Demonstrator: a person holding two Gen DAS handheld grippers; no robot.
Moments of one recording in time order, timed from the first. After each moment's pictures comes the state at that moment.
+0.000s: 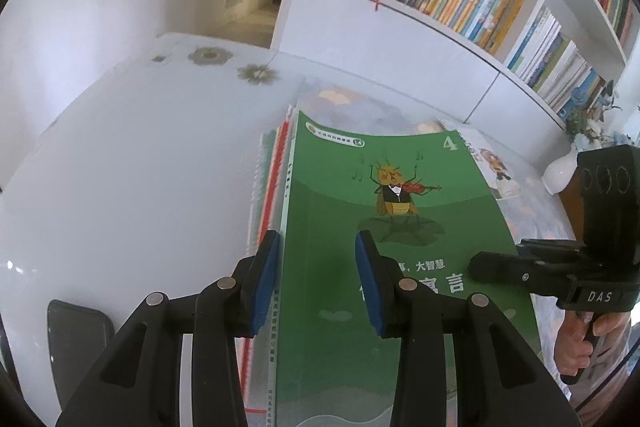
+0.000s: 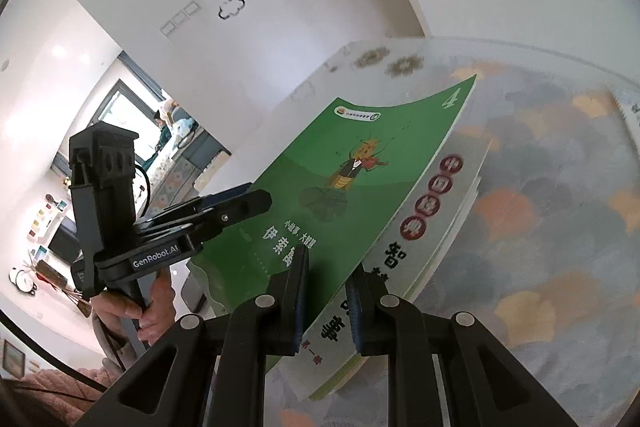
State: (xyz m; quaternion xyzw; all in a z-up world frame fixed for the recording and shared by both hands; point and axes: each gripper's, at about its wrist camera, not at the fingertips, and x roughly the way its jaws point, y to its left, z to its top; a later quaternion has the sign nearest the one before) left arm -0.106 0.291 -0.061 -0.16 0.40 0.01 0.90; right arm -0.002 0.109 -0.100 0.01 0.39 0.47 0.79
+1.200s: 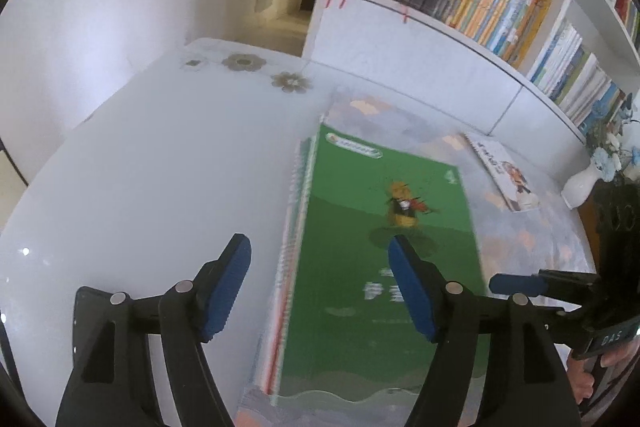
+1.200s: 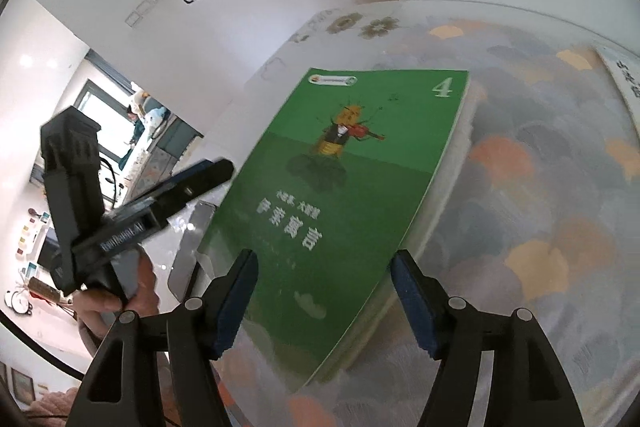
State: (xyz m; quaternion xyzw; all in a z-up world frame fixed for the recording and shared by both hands) left arm -0.119 0.293 -0.046 -0.16 0.39 0.06 0.90; right arm -0.014 0.107 -0.108 0.01 0.44 0.42 0.79
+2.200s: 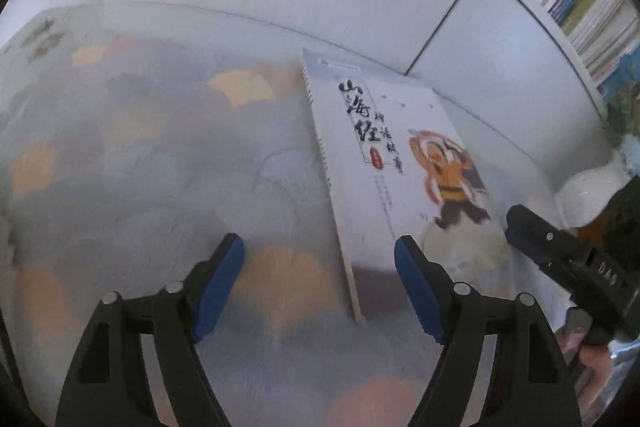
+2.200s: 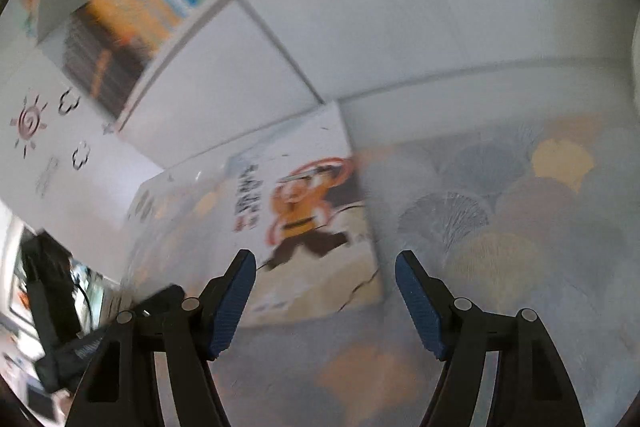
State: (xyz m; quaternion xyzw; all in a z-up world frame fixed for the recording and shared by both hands) left arm 0.141 0.009 -0.133 -0.16 0.45 0.02 0.88; right arm 0.214 -0.242 -0.114 0.17 0.37 0.23 0.88
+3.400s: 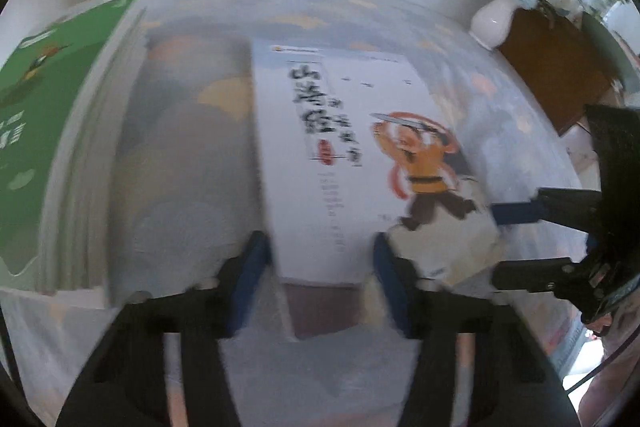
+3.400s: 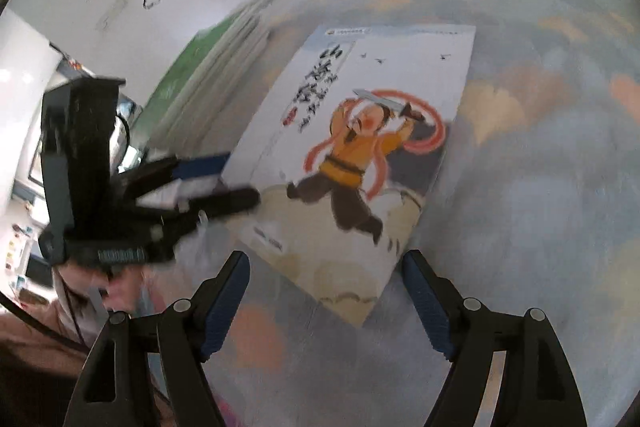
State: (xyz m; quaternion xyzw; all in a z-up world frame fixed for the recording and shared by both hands) left arm -0.109 0.052 -0.125 -0.07 0.51 -0.11 0.85; right arm -0.067 -0.141 -0.169 -0.01 0.47 0.36 0.81
